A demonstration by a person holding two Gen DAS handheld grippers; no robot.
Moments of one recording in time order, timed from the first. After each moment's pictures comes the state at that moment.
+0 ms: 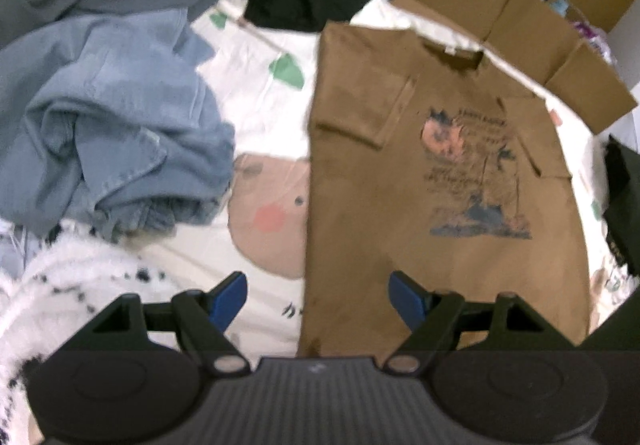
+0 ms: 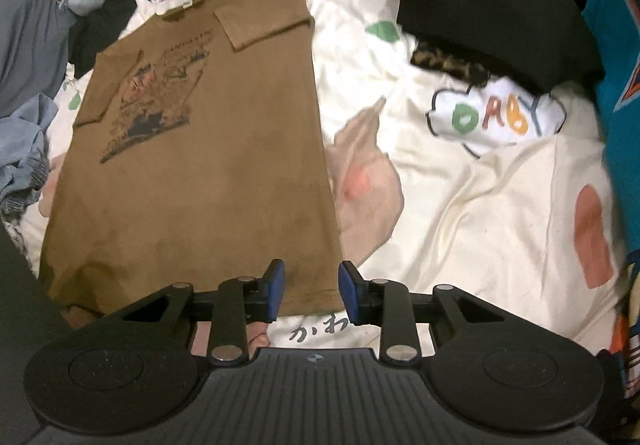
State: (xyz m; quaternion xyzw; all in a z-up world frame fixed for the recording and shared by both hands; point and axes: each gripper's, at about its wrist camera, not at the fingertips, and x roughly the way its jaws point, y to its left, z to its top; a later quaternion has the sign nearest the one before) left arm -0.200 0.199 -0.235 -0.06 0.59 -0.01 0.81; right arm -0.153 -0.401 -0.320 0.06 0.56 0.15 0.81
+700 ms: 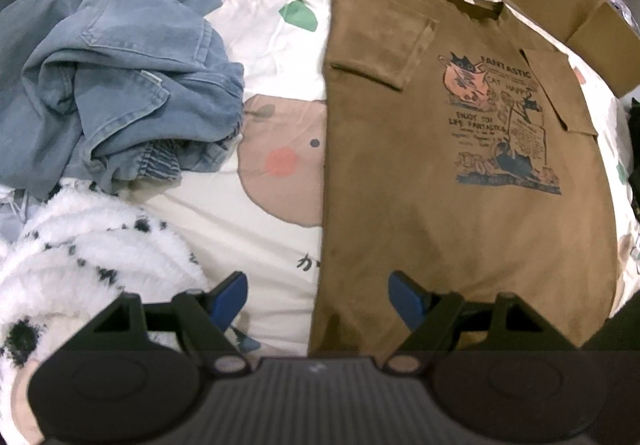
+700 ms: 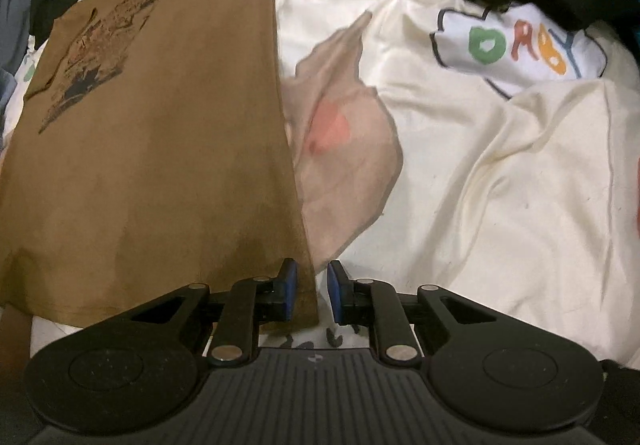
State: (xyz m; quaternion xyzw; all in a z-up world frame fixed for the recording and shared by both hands) left arm -0.214 0.195 -0.261 -0.03 0.62 0.01 0.78; right arm -0.125 -0.397 -0.422 0.04 0.60 0.13 0.79
